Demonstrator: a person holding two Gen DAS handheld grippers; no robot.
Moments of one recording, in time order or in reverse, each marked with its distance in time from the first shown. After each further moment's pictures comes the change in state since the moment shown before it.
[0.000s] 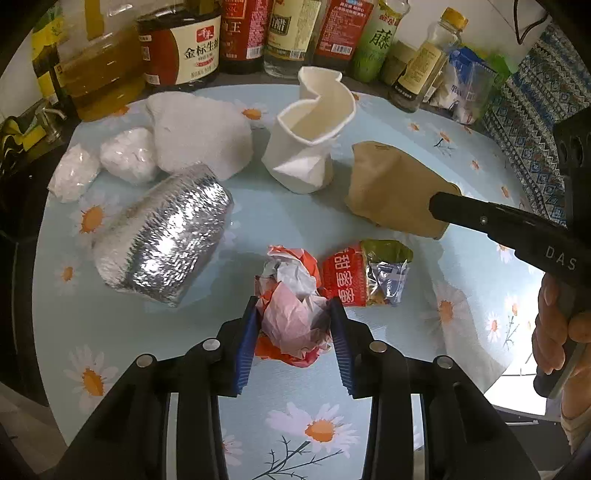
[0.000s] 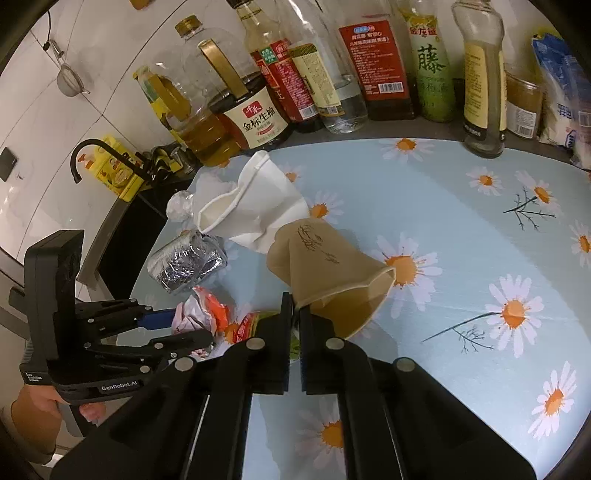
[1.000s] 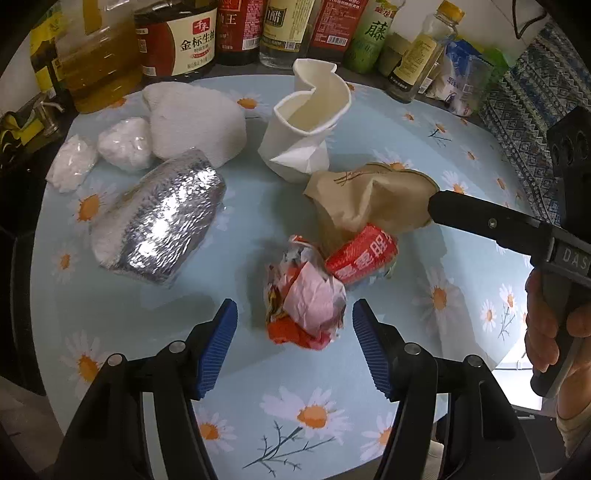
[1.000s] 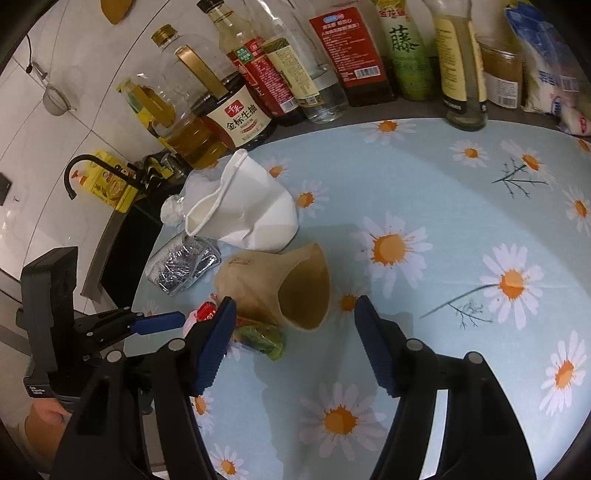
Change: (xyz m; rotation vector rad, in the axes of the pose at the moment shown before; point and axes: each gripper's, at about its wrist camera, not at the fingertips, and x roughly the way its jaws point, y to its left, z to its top) left arm 0.001 -0.006 -0.006 -0.002 0.037 -0.008; right arm 0.001 -0.012 -0.004 0.086 0.029 0.021
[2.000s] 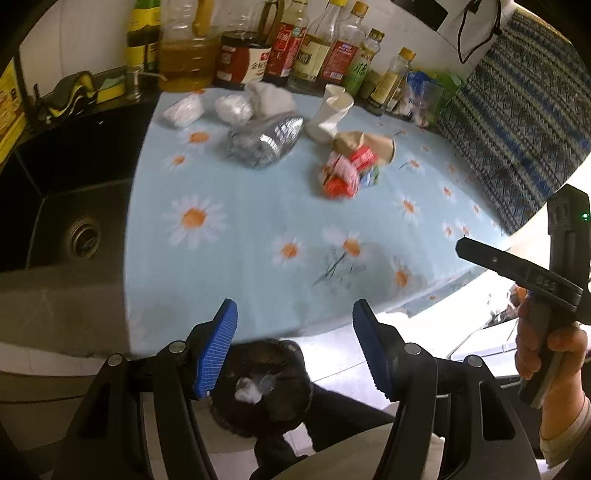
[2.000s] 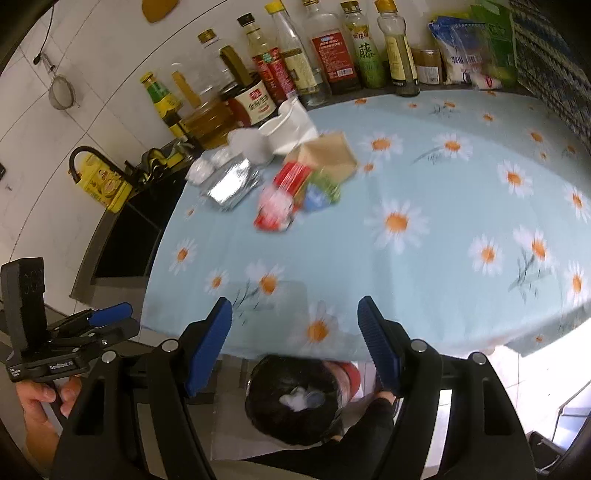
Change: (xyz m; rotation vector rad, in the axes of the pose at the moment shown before) left arm -0.123 0.077 -0.149 0.017 -0.151 -0.098; right arm -0.058 0.111 -0.159 0.118 -0.141 -0.184
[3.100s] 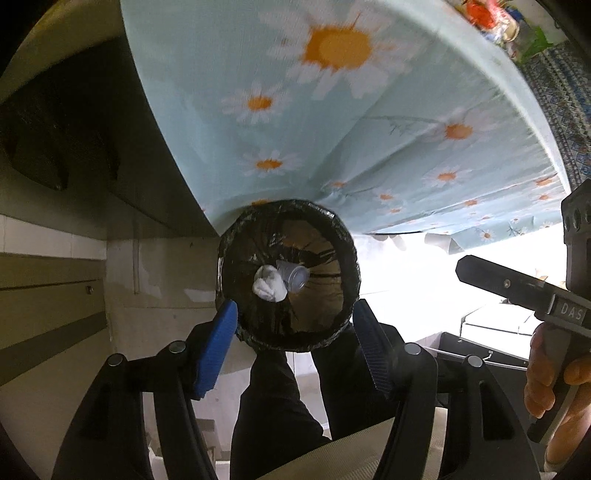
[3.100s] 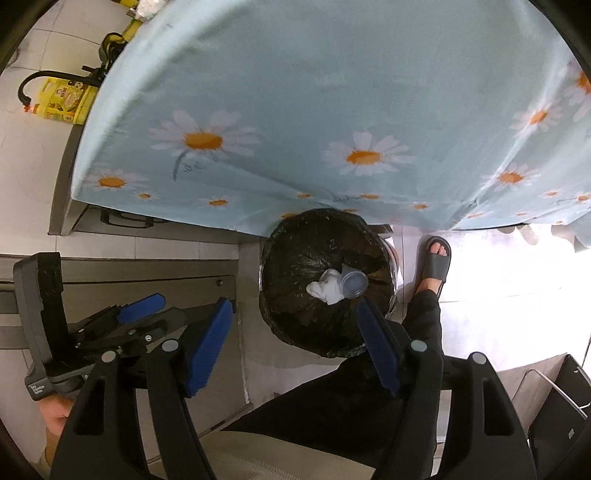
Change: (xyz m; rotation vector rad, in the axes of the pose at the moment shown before) left arm 0.109 0.072 -0.150 -0.202 0.334 0.083; right arm 0.141 0.014 -0.148 0.127 0.439 0.066
